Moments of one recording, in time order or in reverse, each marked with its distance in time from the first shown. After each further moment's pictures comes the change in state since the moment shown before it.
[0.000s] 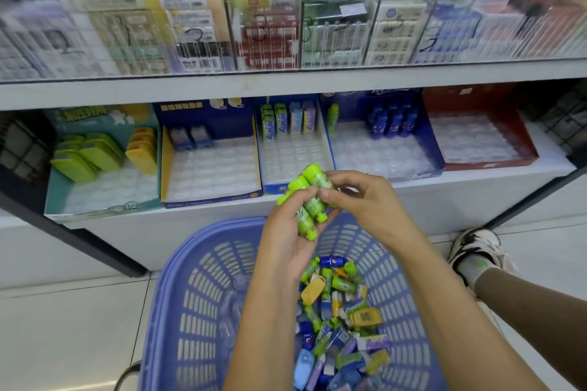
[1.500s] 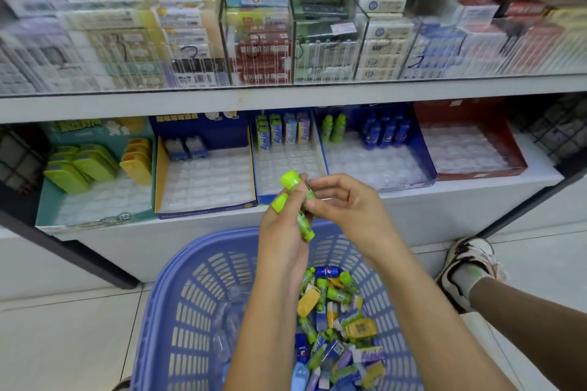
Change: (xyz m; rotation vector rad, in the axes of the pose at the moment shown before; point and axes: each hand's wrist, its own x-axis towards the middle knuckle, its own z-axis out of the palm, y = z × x) left_hand 0.001 -0.001 0.015 0.128 0.219 0.152; right_hand -0.009 -0.021 0.016 0.076 0.070 0.095
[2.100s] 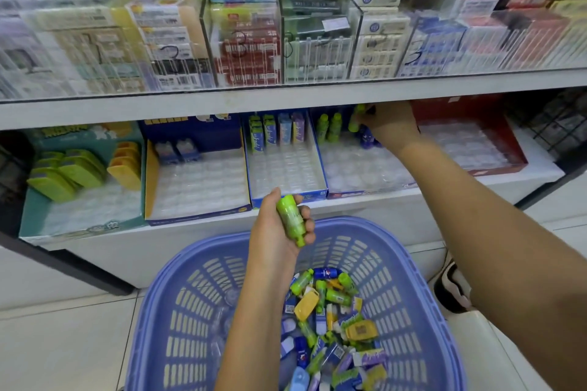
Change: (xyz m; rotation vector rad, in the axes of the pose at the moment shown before) left_hand 0.007 0.009 -0.007 0.051 -0.049 -0.195; right_hand 0.149 -0.031 -0.088 -0.973 0.318 -0.211
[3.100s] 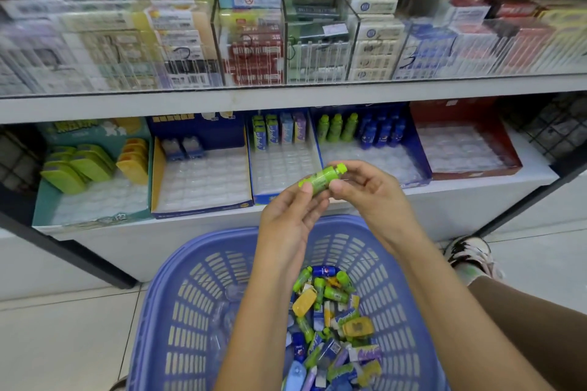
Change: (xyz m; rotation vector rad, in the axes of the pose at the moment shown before) left_hand -0.006 -0.011 0.006 0.053 -0.142 0.250; right_hand -0.147 -0.029 0.007 1.143 -0.269 0.021
